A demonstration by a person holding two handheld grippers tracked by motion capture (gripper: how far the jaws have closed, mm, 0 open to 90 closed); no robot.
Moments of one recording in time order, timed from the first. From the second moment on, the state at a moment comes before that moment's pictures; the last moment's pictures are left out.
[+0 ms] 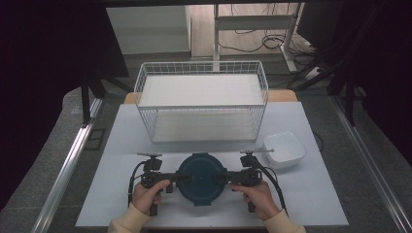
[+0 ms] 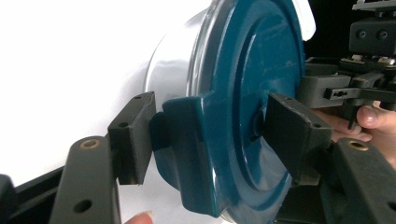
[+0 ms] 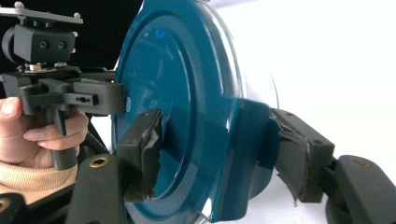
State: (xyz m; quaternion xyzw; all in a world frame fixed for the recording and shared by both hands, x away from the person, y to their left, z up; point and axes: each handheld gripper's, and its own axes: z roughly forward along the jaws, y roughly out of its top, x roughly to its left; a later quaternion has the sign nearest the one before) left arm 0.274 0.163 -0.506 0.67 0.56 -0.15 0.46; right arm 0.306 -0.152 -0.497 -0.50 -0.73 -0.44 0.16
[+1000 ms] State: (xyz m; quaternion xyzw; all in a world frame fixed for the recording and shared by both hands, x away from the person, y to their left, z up) left arm 0.267 0.162 -0.488 0.67 0.55 -0.13 0.48; right arm 0.303 -0.155 -0.476 -0.47 -0.75 -0.46 0.13
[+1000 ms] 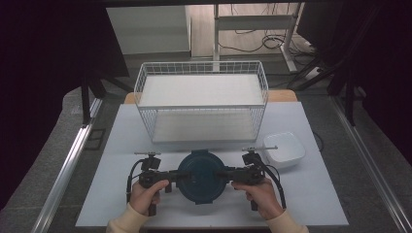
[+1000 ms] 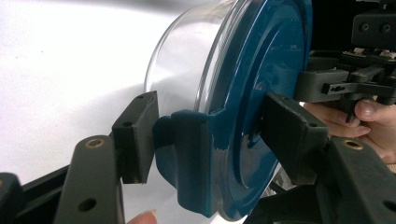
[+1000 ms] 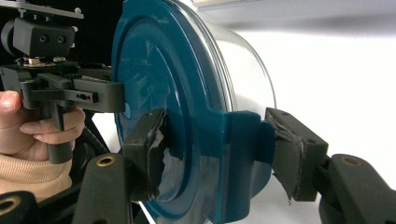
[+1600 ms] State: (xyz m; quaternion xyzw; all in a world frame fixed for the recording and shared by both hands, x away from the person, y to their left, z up) left arm 0.267 0.161 -0.478 0.68 0.54 -0.12 0.48; right arm 0.303 -0.156 -0.466 -0.46 -0.75 -0.46 0.12
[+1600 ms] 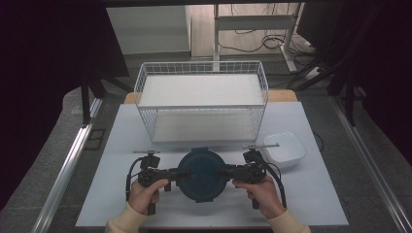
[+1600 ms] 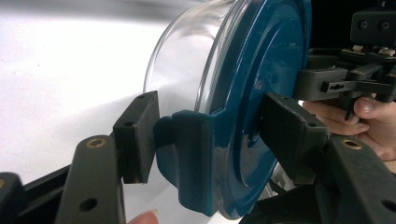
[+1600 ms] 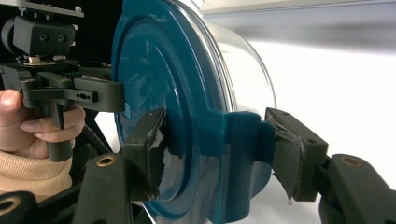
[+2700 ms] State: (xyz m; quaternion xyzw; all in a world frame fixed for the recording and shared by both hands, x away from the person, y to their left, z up) left arm 0.307 0.167 -0.436 0.68 0.52 -0.12 0.50; right arm 0.340 -0.150 -0.417 -0.45 -0.75 -0.47 0.10
